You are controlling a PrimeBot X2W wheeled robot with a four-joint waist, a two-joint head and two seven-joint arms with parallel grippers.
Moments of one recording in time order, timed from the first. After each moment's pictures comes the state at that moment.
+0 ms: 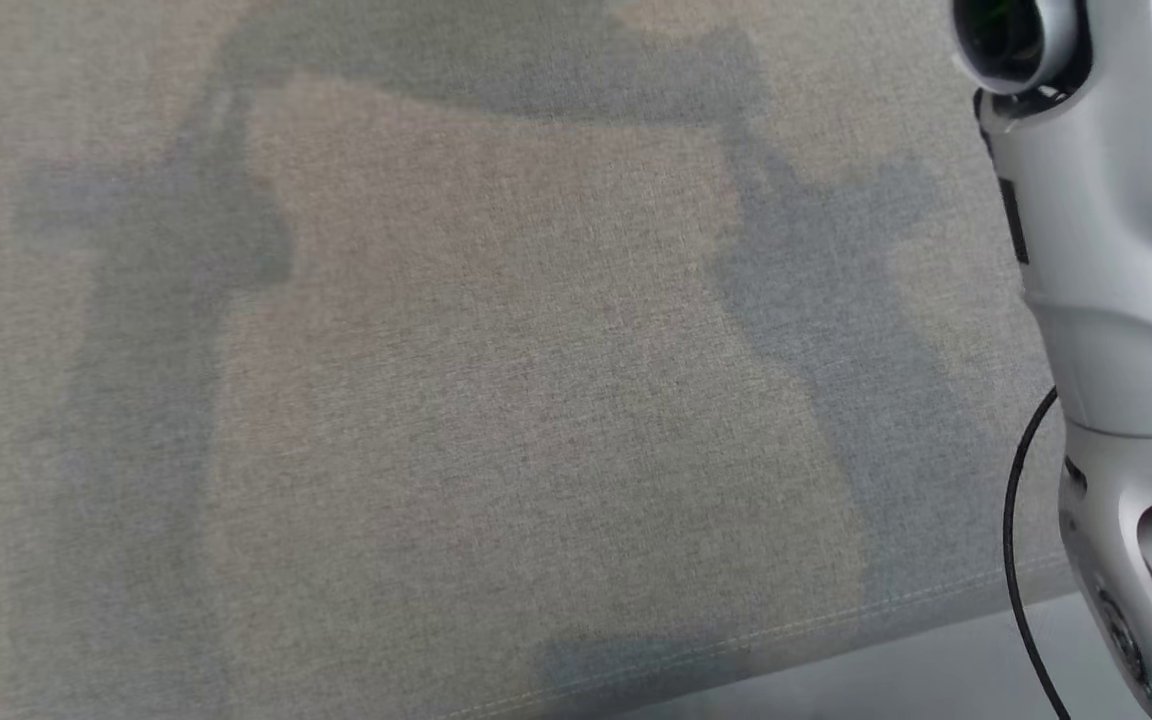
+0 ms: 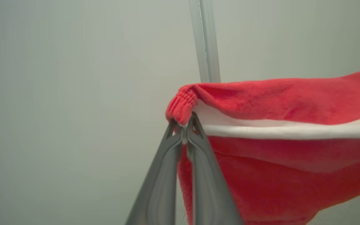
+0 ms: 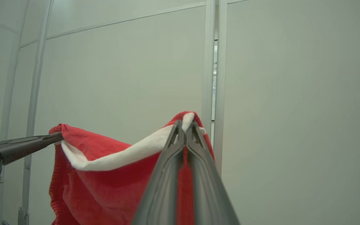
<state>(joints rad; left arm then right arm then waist) -1.34 0.37 -0.29 0.45 -0.39 -0.13 0.11 -1.21 -0.10 0.24 0.27 0.31 0.13 -0.26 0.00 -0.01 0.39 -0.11</state>
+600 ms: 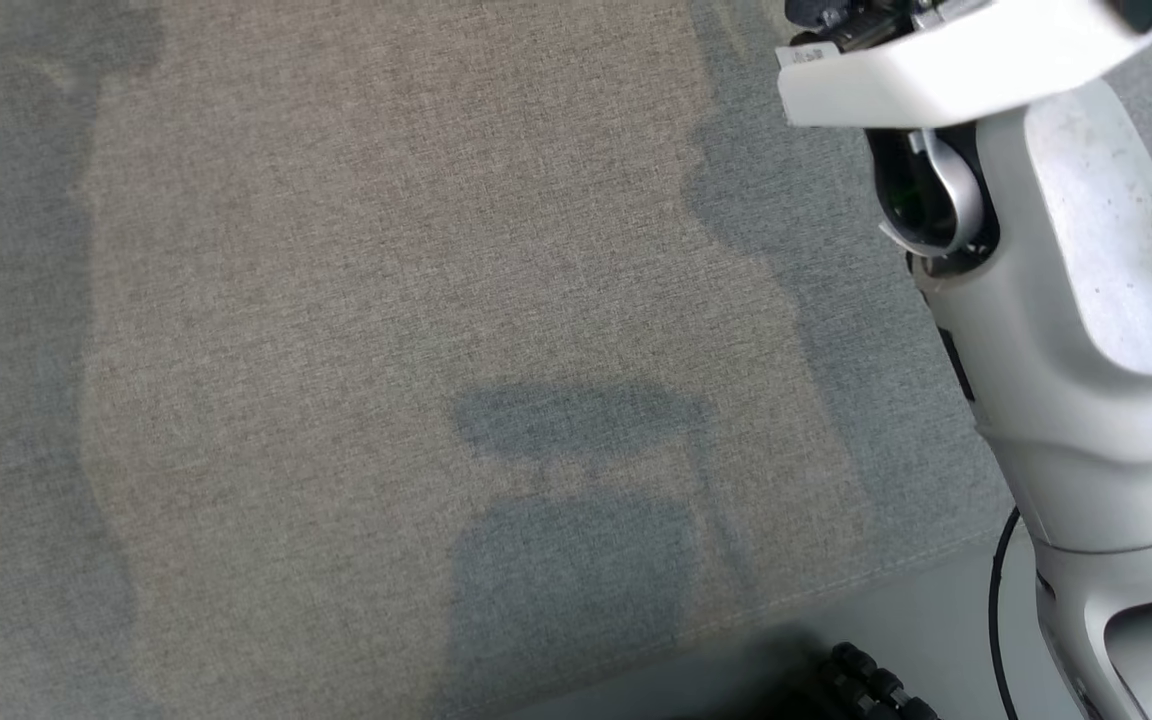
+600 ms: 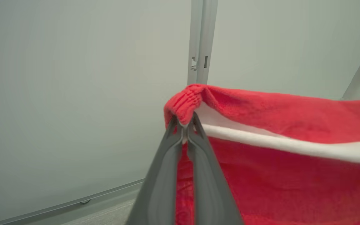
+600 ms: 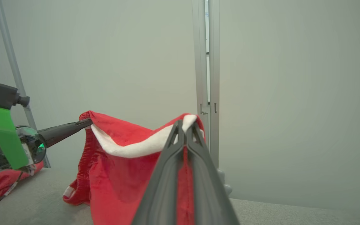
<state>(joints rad) -1.33 0.42 -0.43 0.65 -0.57 -0.13 -0.11 -1.02 -0.09 0.31 0.18 0.35 0.13 -0.26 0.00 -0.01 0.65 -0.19</state>
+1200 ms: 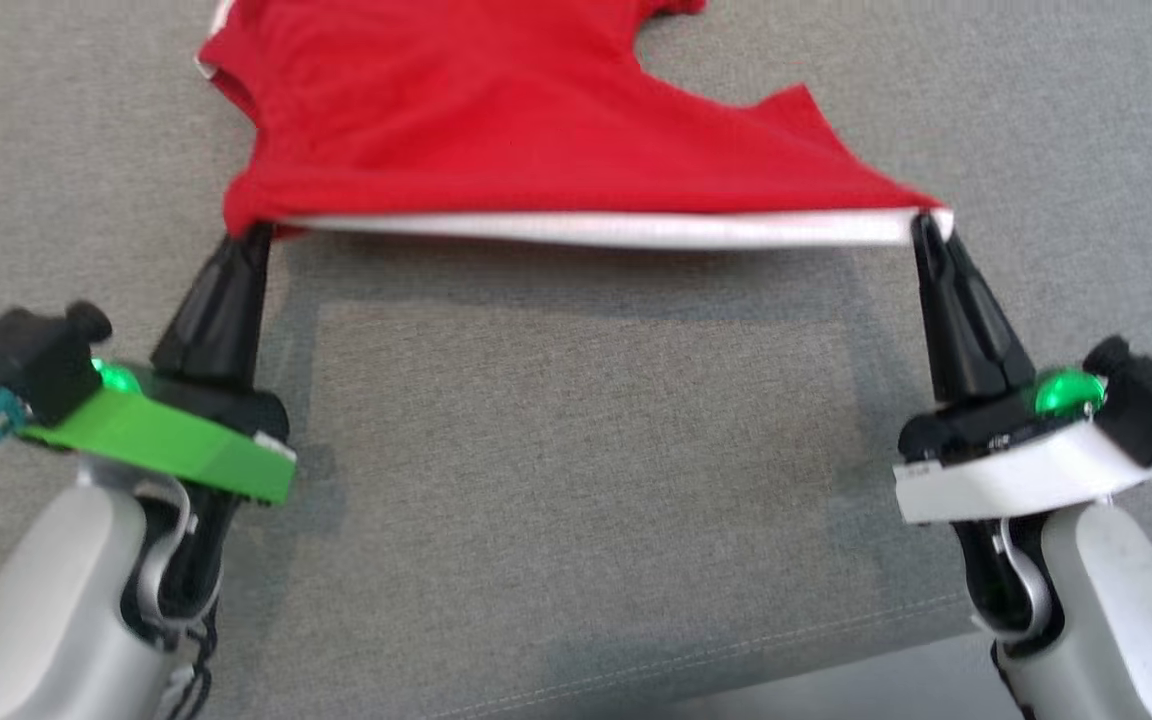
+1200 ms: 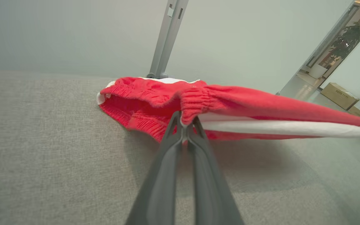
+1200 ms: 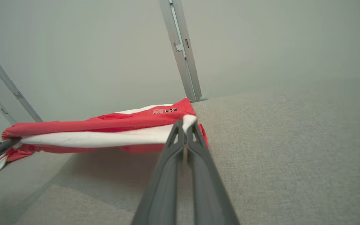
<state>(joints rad) -0.51 0.48 -0.47 0.14 -0.86 -0.06 -0.23 -0.31 -0.19 0.18 -0.04 0.42 0.13 -0.26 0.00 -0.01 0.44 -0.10</state>
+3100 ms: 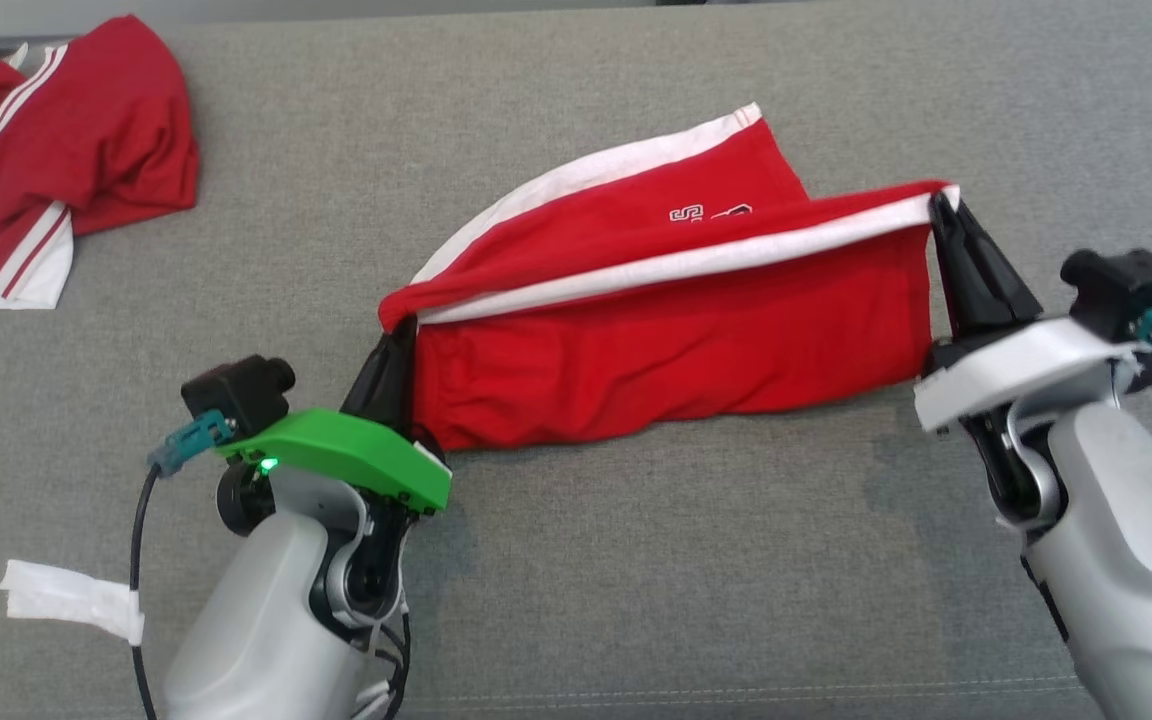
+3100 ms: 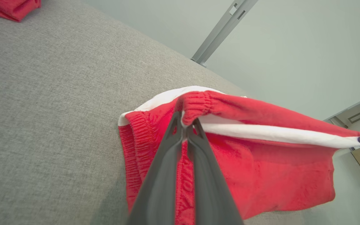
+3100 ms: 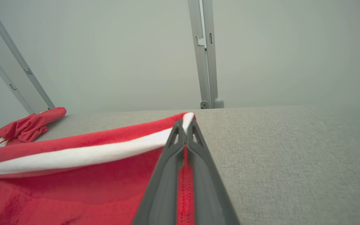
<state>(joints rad) -0.42 0.12 -0.42 0.39 -0.89 0.01 -0.13 -0.46 -0.25 0.18 0.35 0.44 0.13 -0.23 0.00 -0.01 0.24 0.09</state>
